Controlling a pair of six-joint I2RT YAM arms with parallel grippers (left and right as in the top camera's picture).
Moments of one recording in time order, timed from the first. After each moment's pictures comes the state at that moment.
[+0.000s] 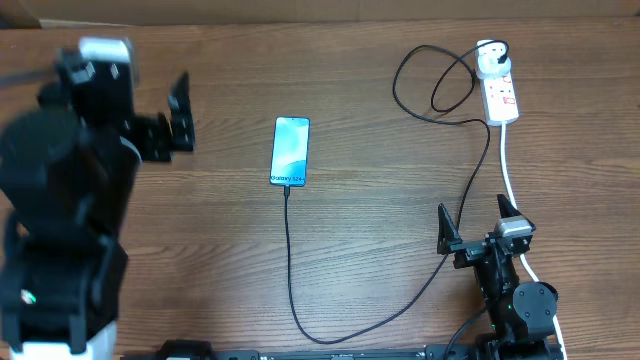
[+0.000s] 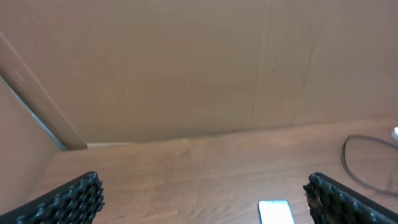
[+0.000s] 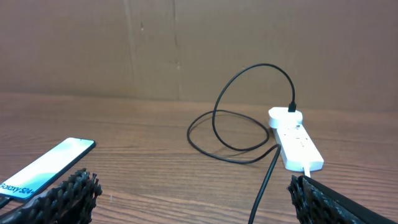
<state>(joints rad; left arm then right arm) -0.06 1.02 1.47 -0.69 -0.04 0.08 0.11 0.01 0.02 -0.03 -0.06 0.01</state>
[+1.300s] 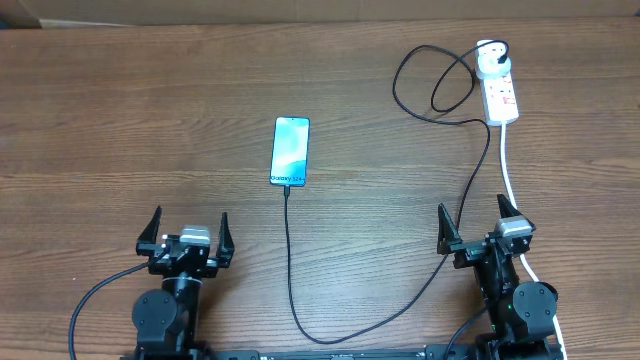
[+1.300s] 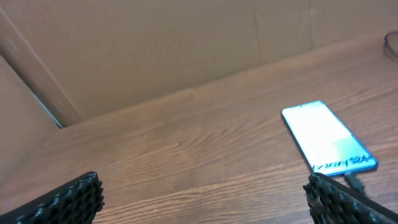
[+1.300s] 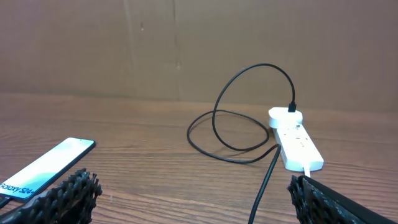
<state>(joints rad) -0.02 0.02 0.07 -0.15 -0.02 0.30 0.11 0.01 0.02 -0.03 -0.06 0.01</state>
